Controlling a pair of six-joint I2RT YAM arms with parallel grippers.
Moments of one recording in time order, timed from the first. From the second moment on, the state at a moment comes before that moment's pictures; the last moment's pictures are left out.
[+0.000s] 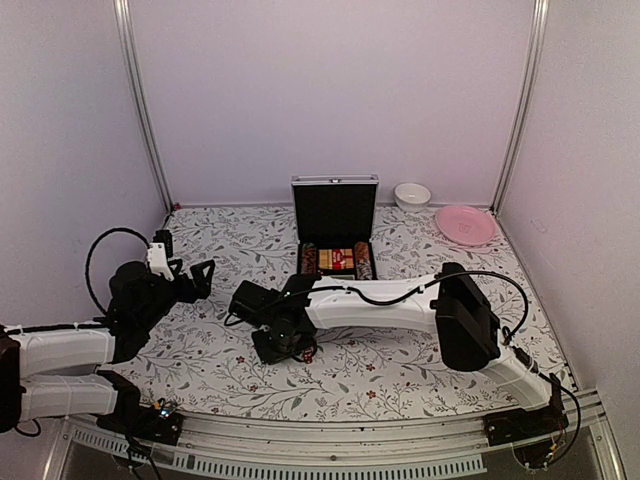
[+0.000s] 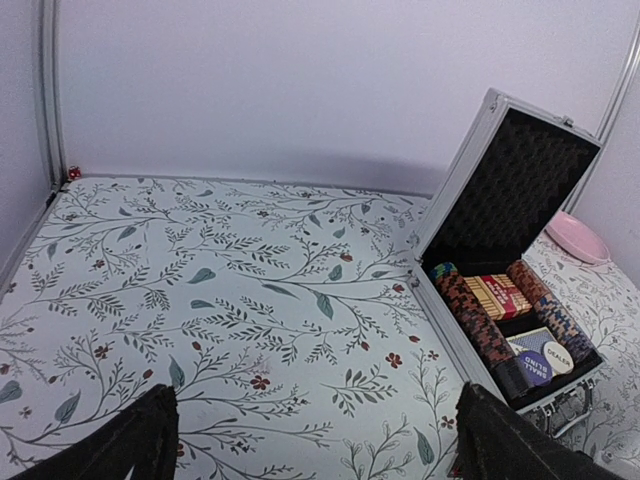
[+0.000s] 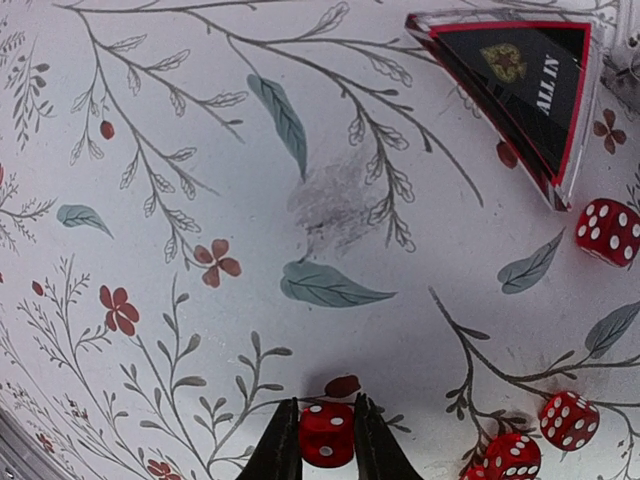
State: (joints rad) left arm -0.38 1.00 0.21 0.63 -0.12 -0.24; right arm 1.27 2.48 2.16 -0.91 0.14 0.75
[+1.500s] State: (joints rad) left arm -0.38 1.03 0.21 0.64 -0.13 -0.24; right arm 0.86 2.30 2.00 -0.71 0.28 0.66
